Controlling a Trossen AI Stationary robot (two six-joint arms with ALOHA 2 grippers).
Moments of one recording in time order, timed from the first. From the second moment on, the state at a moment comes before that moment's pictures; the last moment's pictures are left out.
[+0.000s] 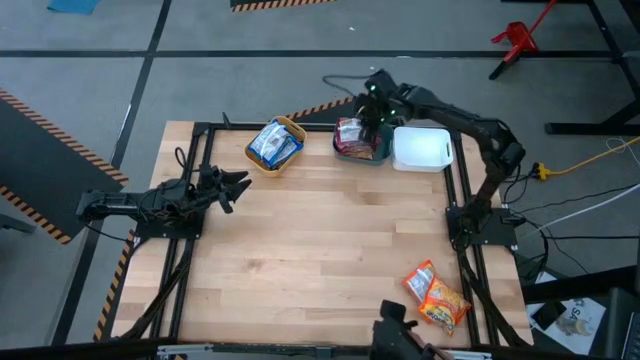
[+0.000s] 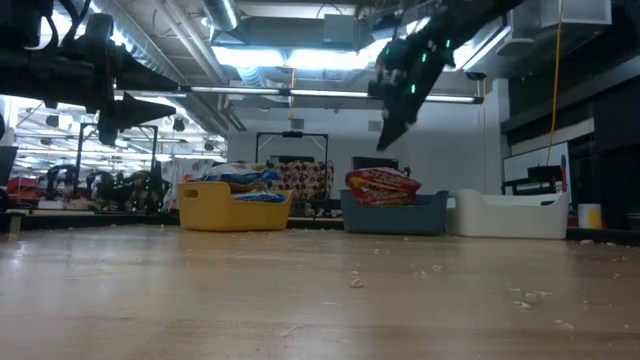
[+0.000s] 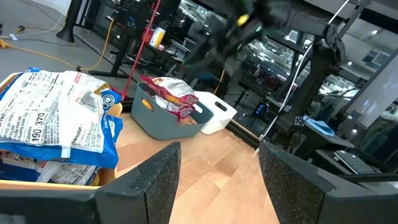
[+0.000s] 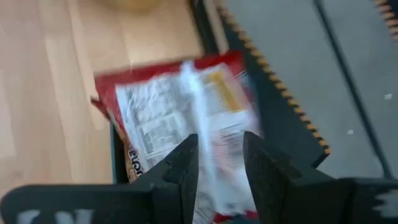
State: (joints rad) left arm 0.01 0.02 0.01 0.07 -0.49 -0.50; right arm -0.71 1.76 1.48 -0.66 -0.09 -0.47
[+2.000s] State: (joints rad) left arm 0.01 0.02 0.01 0.07 -0.49 -0.50; right arm 0.98 1.25 0.68 -0.71 0.03 1.67
